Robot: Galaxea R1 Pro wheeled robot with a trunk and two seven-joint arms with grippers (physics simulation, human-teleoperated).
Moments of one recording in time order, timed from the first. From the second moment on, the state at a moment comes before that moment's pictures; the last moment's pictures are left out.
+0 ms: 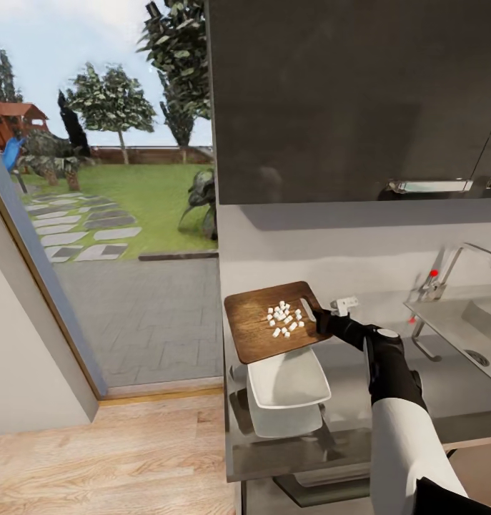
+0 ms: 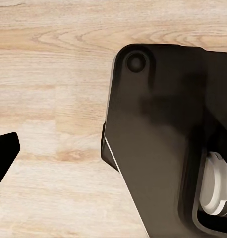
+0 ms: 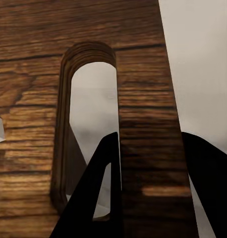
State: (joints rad) left arm 0.36 -0.05 -0.01 -0.25 0.06 -0.61 0.17; right arm -0.81 0.12 -0.55 -0.99 0.54 0.30 0.79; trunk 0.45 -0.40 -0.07
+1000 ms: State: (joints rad) left arm 0.36 -0.05 -0.01 -0.25 0.06 -0.61 0.17; right arm -0.81 0.12 -0.56 -0.99 0.54 0.21 0.79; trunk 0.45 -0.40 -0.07
